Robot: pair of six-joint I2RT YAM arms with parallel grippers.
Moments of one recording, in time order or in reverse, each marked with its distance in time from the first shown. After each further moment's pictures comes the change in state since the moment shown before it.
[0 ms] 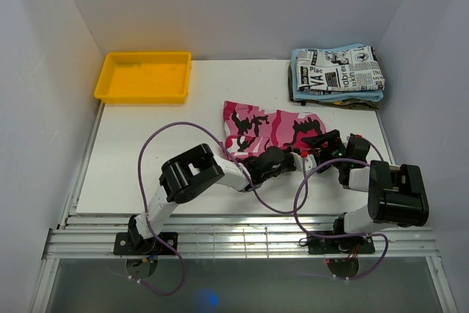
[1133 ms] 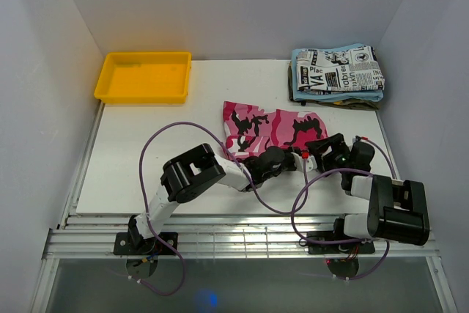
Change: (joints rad) left arm 0.002 0.015 0.010 0.015 -0.003 0.045; right arm -0.051 -0.138 -0.059 -0.079 0.034 -0.125
